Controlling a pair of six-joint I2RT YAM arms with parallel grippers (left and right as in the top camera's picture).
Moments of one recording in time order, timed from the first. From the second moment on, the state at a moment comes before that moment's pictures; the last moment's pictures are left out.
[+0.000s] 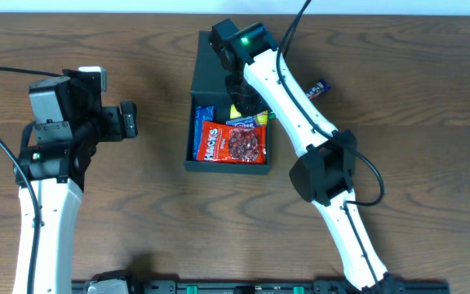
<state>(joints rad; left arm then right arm) 0.13 1.22 1.08 -0.64 0.20 0.04 0.56 2.54 2.60 -1.63 0.07 1.77</state>
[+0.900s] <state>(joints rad) 0.13 1.22 1.08 -0.64 0.20 0.03 0.56 2.54 2.59 -1.63 0.13 1.76</state>
